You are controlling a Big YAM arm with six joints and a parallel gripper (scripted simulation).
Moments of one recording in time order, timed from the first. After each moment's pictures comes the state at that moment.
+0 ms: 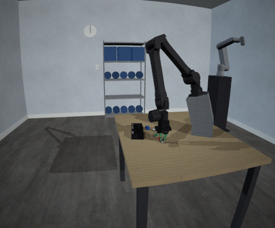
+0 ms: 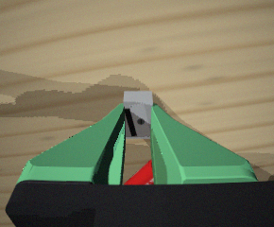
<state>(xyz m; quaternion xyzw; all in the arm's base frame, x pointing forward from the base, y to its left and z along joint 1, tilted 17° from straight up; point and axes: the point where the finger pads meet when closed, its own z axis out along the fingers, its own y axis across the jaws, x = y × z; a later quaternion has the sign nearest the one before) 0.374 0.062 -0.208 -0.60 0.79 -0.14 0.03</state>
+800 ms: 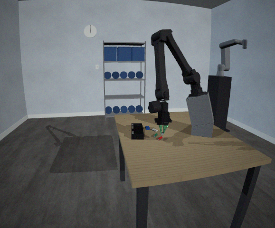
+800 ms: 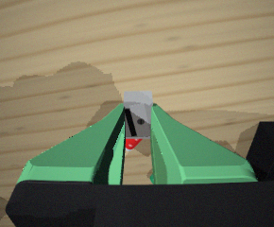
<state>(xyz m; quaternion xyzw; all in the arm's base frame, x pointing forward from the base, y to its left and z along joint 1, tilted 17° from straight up) 0.365 0.073 -0.154 -0.60 0.78 -0.14 0.04</state>
